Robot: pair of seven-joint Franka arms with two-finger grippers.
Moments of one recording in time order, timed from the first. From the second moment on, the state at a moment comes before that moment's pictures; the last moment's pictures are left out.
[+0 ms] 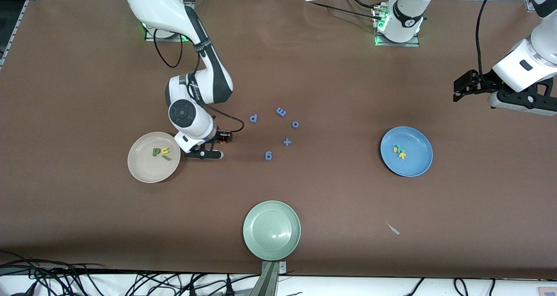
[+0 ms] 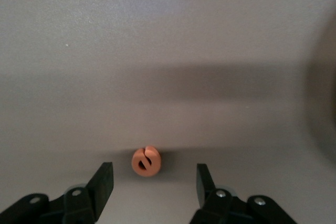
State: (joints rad) left arm -0.06 -0.02 0.01 -1.72 0.00 1.70 0.13; right arm 0.80 0.64 -0.35 -1.81 0.35 2.30 0.30
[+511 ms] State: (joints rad) left arm -0.05 -0.01 0.02 -1.72 0.00 1.70 0.13; right arm 0.82 0.67 -0.34 -1.82 0.37 2.36 0.31
